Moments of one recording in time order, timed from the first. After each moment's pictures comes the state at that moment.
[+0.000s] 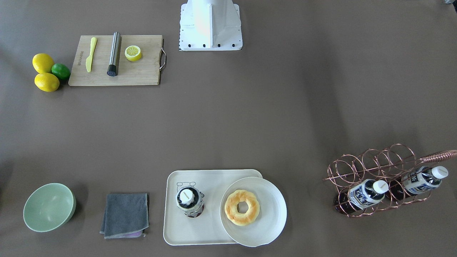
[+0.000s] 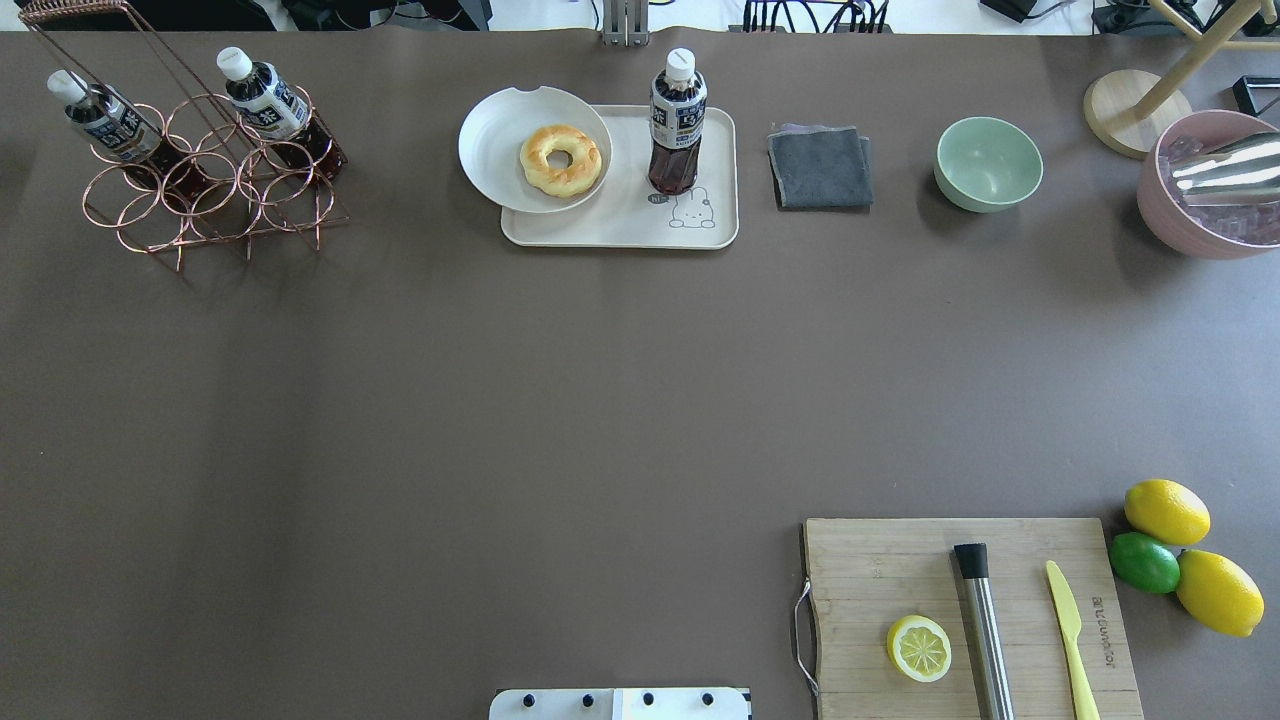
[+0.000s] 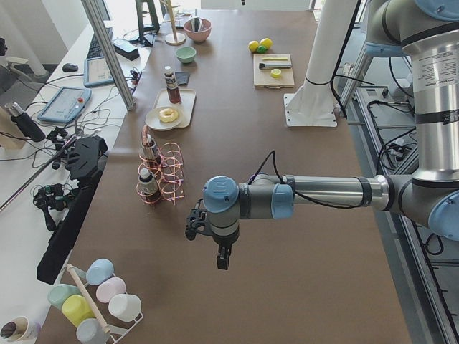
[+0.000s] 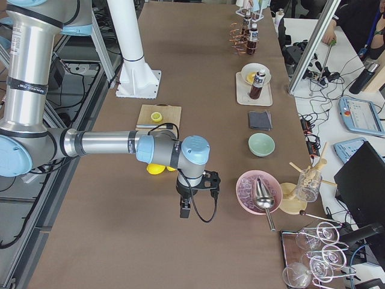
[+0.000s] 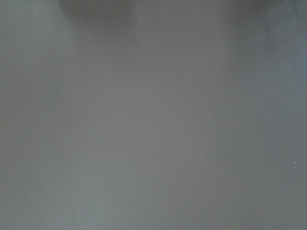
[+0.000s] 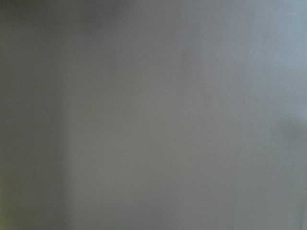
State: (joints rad) left arm -1.59 -1.38 -1.77 -1.52 -2.30 0.16; right arm 1.56 -1.79 1.84 -1.76 2.17 -0.12
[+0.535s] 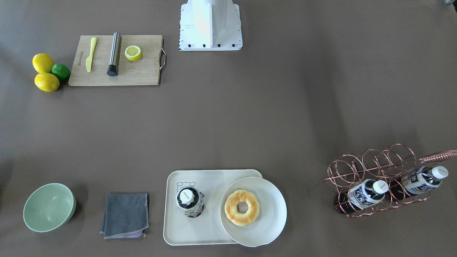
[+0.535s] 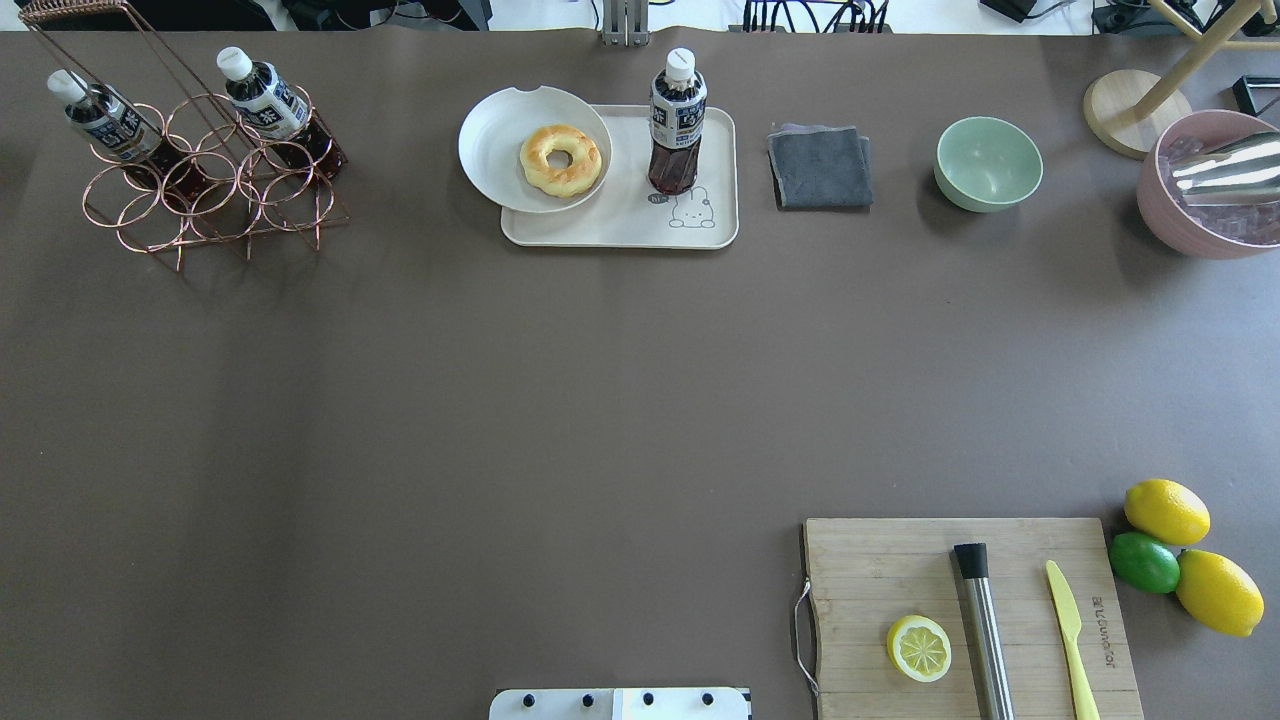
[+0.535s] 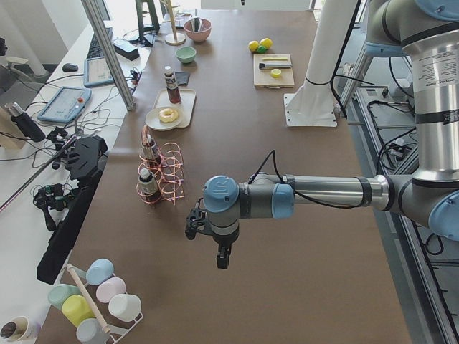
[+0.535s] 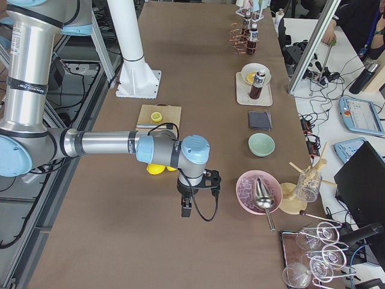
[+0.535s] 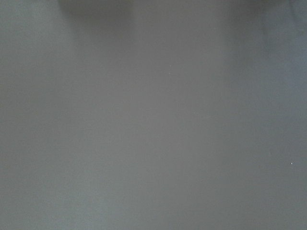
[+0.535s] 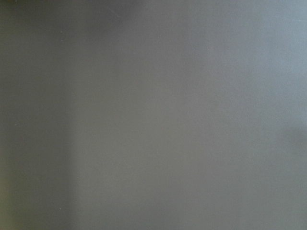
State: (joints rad) left arm -1.59 -1.38 -1.77 -1.52 -2.30 0.16; right arm 1.56 -1.79 1.84 -1.74 2.18 -0.12
